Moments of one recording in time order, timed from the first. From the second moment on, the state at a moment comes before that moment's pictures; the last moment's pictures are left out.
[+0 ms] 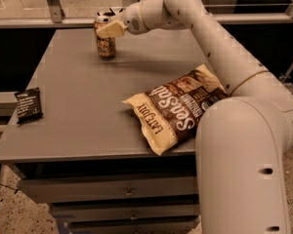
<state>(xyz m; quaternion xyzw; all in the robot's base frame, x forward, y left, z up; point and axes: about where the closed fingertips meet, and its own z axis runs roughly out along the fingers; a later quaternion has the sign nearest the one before) 0.799 0.111 0.923 -0.48 0.66 0.31 0.48</state>
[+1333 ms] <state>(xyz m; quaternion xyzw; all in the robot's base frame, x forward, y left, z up) 0.704 0.008 0.950 -0.46 0.68 0.30 0.49</state>
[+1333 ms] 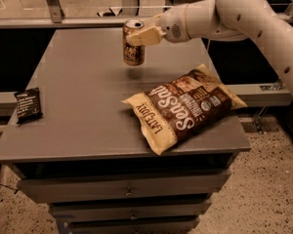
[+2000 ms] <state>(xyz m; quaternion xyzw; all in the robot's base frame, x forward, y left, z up) 0.668 -0.028 0.932 -0.44 0.70 0.29 0.48</state>
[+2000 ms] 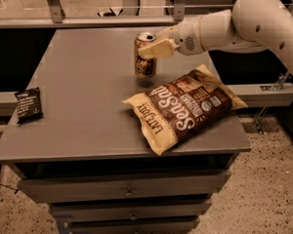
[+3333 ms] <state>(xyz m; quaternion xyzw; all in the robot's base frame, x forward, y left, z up) 0.639 -0.069 0.917 -0.42 0.74 0.27 0.45</state>
